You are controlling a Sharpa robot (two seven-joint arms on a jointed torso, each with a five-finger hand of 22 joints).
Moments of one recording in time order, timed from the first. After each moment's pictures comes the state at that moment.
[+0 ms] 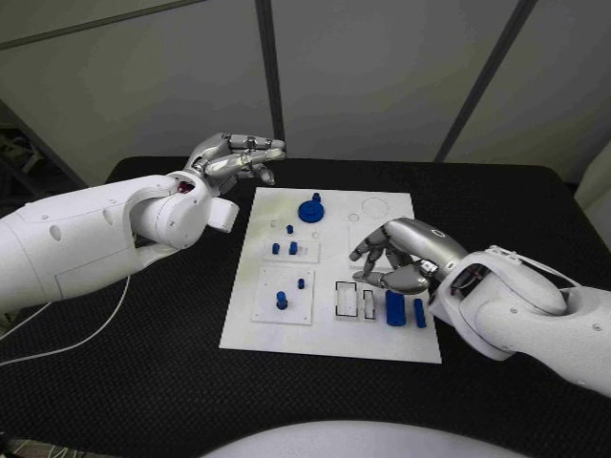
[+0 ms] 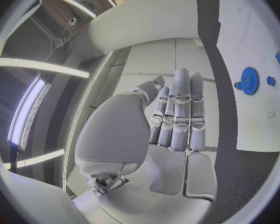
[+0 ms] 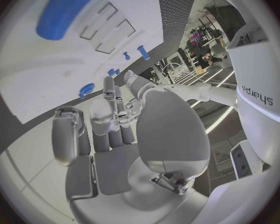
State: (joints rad) left arm 1.24 -0.83 -0.03 1.38 -0.02 -0.18 0.34; left_hand 1.39 -0.16 0.47 -0.03 0.06 1.09 0.16 0.07 0.08 1.16 0.10 0.10 0.07 1.30 0.01 0.66 0.42 0.20 1.03 0.11 0.68 0.77; right arm 1.07 -0.95 -0.01 1.84 -1.46 -0.45 -0.19; right_hand 1.28 -0.22 0.41 0.08 0.06 1.09 0.10 0.10 0.12 1.36 0.03 0.21 0.16 1.47 -0.05 1.19 0.82 0.03 1.47 0.07 1.48 1.31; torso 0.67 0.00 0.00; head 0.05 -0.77
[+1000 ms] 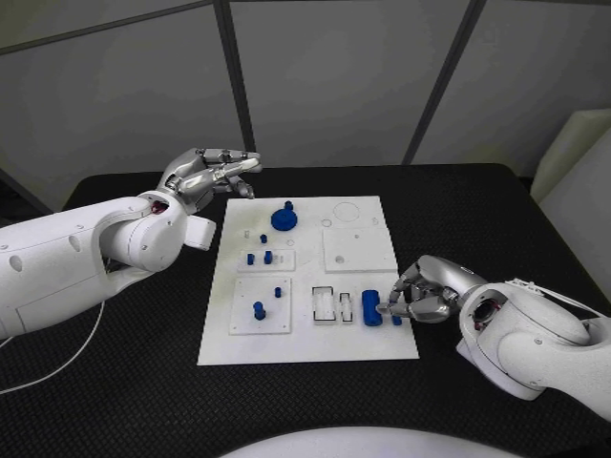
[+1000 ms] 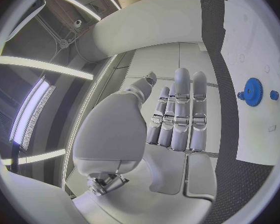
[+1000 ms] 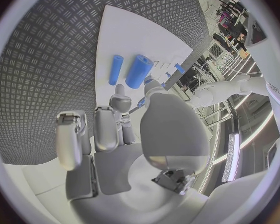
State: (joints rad) left arm 1.23 -0.85 -0.04 1.41 -0.02 -0.18 0.39; left_hand 1.34 -0.18 0.36 0.00 0.05 1.09 0.16 0.07 0.08 1.16 0.10 0.10 0.07 1.30 0.01 0.64 0.42 0.16 1.03 0.12 0.63 0.73; right arm 0.97 -1.08 -0.01 1.96 -1.43 -0.42 -0.63; right_hand 1.19 -0.18 0.04 0.29 0.15 1.09 0.06 0.12 0.46 1.34 -0.01 0.97 1.03 1.46 -0.08 1.36 1.10 0.01 1.47 0.03 1.57 1.31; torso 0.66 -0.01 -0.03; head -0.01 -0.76
